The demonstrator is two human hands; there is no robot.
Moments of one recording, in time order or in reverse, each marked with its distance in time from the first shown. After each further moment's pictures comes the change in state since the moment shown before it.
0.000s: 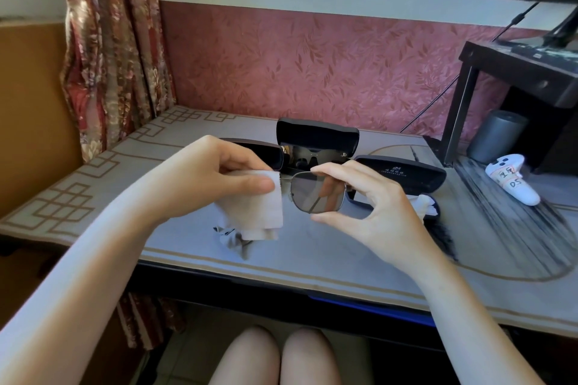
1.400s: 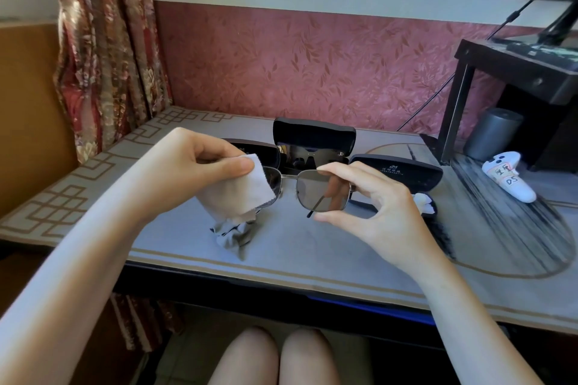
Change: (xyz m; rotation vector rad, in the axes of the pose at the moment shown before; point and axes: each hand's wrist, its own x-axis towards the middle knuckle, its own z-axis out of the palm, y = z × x) left_hand -0.002 -0.007 -0.005 -0.084 0.212 -0.064; right_hand -0.005 0.002 -0.003 0.053 0.045 0.042
